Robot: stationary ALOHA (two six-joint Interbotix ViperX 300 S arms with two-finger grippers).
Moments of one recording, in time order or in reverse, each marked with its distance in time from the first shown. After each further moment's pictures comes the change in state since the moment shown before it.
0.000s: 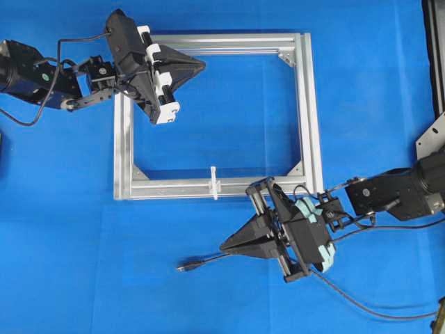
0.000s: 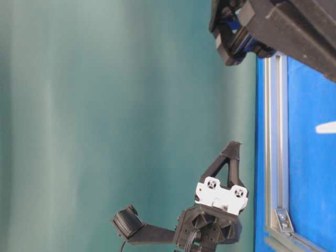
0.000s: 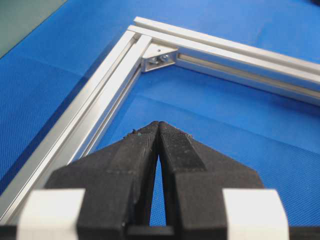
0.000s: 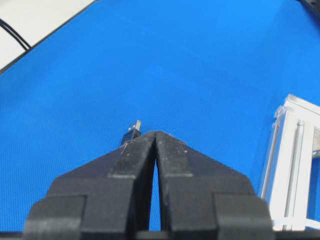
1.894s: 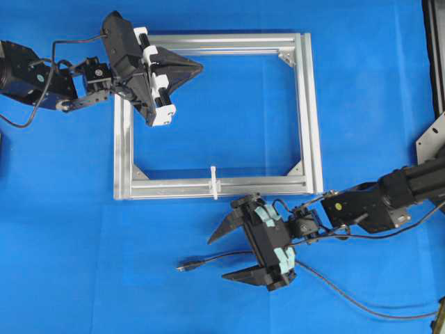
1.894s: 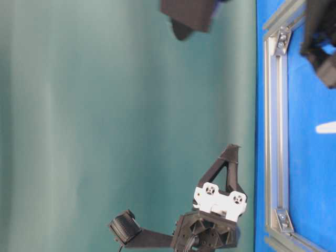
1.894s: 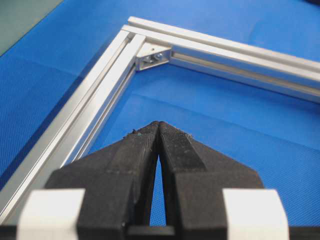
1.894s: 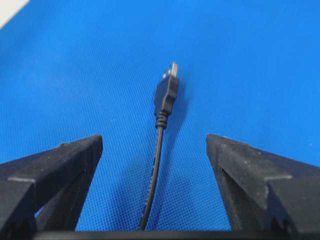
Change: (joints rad) left arm -0.005 -0.021 0.018 0.017 0.003 -0.003; right arm 0.020 0.190 -0.104 -0.025 0.080 0.206
